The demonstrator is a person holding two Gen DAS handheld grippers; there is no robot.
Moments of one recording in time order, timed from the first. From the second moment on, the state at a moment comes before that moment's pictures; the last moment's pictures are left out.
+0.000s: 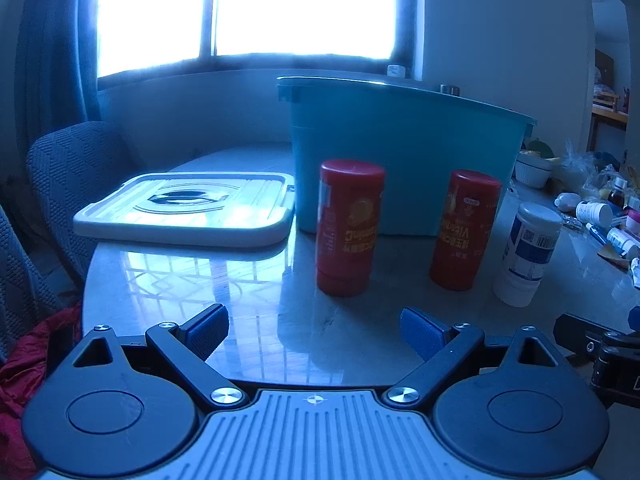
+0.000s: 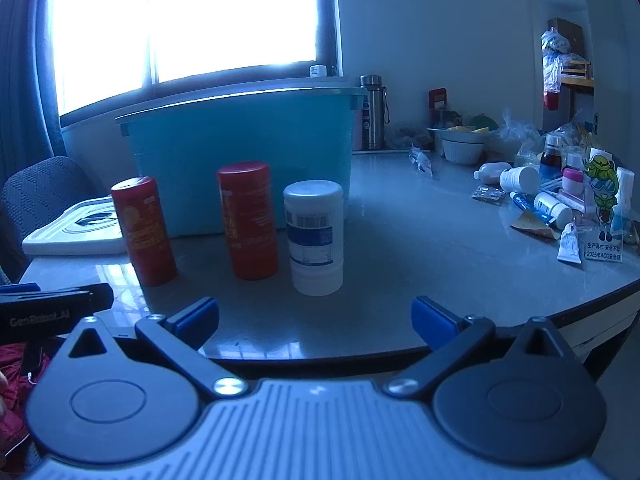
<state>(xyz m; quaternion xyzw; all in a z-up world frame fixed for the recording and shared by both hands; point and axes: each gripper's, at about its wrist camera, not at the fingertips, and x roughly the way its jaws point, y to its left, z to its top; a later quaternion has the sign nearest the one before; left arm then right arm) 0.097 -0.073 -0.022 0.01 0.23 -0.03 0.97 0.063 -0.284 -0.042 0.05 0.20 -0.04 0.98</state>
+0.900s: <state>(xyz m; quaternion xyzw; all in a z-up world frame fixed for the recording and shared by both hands) 0.141 -0.091 -0.041 0.01 0.21 -0.03 0.98 0.109 -0.301 -0.063 0.04 0.17 -0.05 0.98</state>
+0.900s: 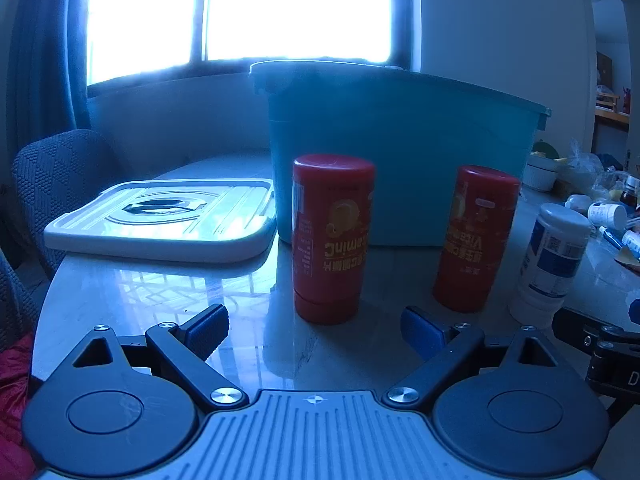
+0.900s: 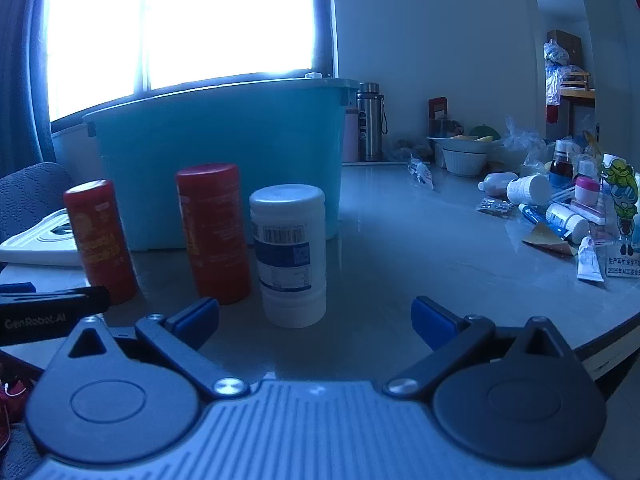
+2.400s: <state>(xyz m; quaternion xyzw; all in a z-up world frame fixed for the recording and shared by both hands) 0.098 -0.078 0.014 0.00 0.24 -0.07 0.97 0.058 -0.287 -0.002 0.04 0.20 -0.04 0.98</state>
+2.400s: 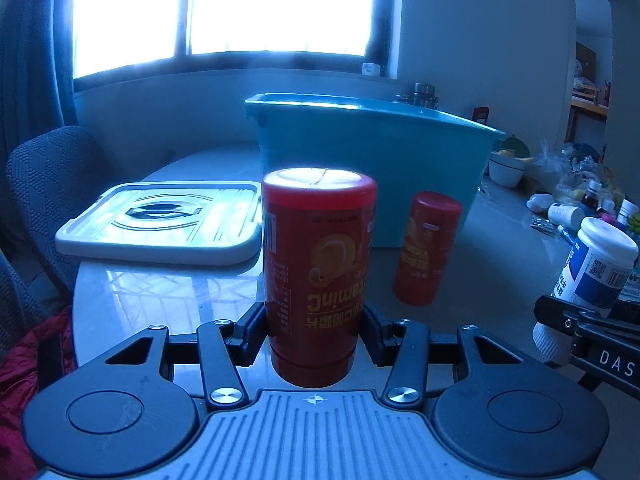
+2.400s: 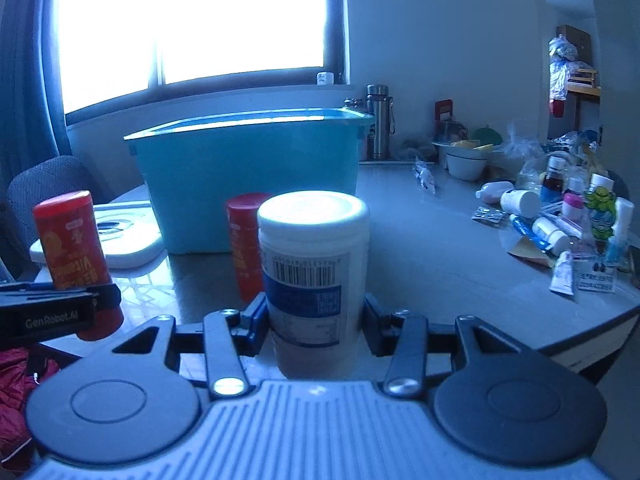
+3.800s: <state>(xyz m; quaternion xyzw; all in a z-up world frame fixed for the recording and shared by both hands) 0.102 -0.111 0.142 -0.01 0.18 -0.09 0.98 0.075 -0.299 0.104 0.01 0.13 -0.02 0.99</state>
